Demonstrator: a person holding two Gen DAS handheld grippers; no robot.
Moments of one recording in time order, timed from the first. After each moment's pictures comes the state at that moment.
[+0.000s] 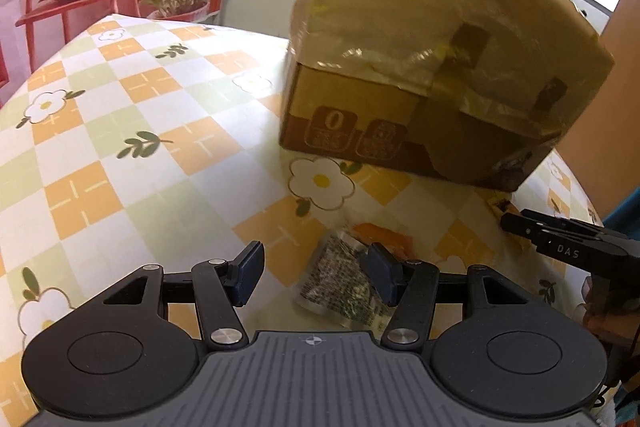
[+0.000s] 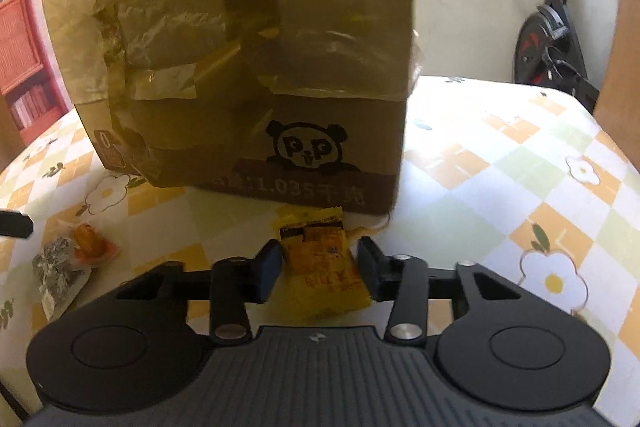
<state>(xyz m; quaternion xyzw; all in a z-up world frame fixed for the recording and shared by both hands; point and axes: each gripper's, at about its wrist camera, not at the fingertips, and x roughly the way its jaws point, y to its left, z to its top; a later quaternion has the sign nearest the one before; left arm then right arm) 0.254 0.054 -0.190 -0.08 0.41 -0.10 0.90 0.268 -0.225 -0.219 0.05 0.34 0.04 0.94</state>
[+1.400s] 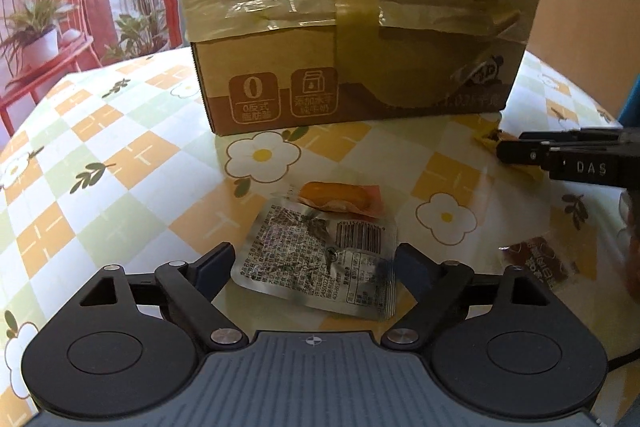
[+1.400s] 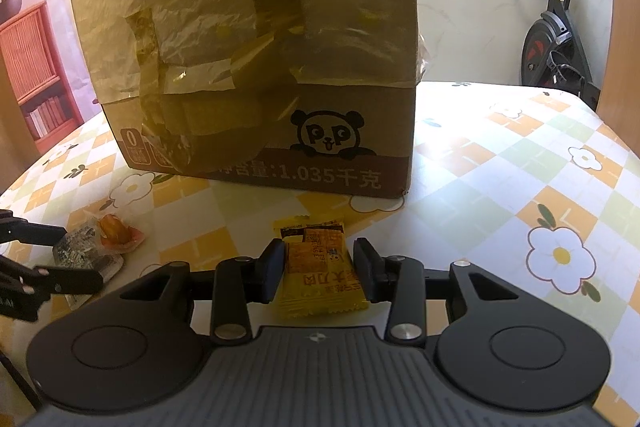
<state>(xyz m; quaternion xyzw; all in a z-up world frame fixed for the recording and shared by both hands) 0.239 -0.004 -0.222 0.07 0.39 -0.12 0.91 0.244 -0.221 -0.222 0.06 0.32 0.06 0.94</state>
